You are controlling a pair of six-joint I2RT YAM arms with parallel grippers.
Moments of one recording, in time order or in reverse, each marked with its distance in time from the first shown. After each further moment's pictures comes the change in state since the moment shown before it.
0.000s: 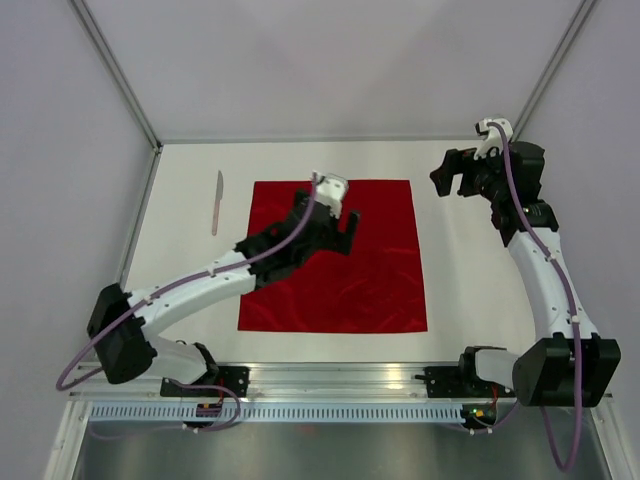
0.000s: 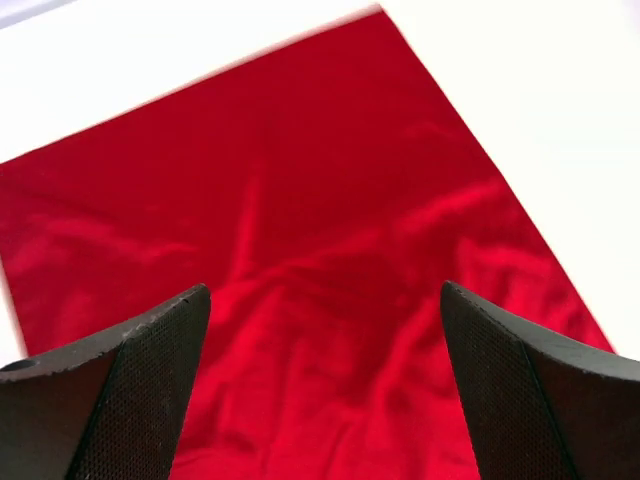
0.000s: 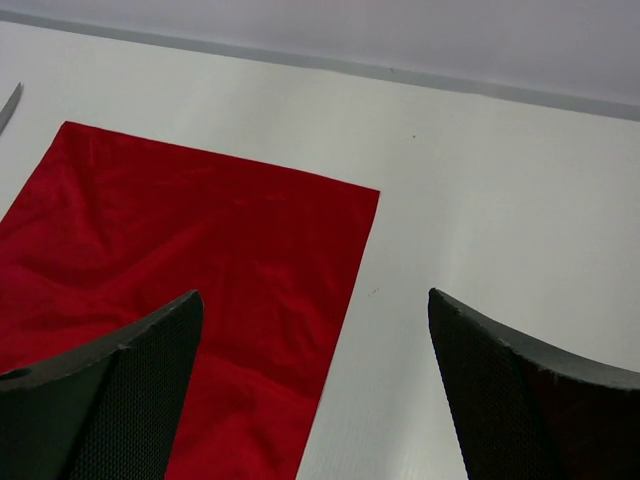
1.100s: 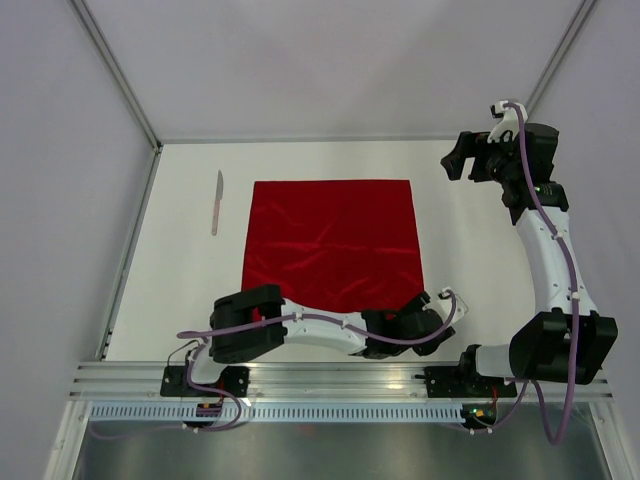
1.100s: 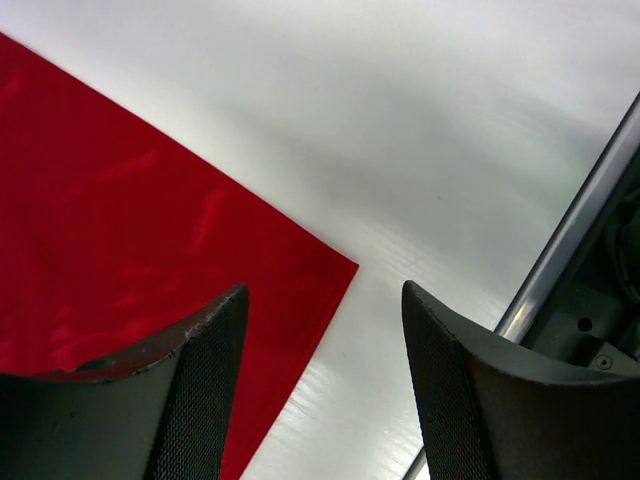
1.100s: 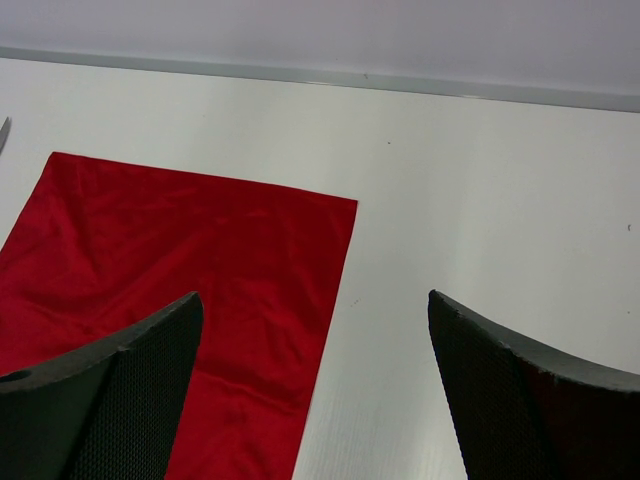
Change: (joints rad) left arm -0.563 0.670 0.229 0.221 -0.020 0.039; right arm -0.080 0.138 0.176 -0.089 -0.048 0.031
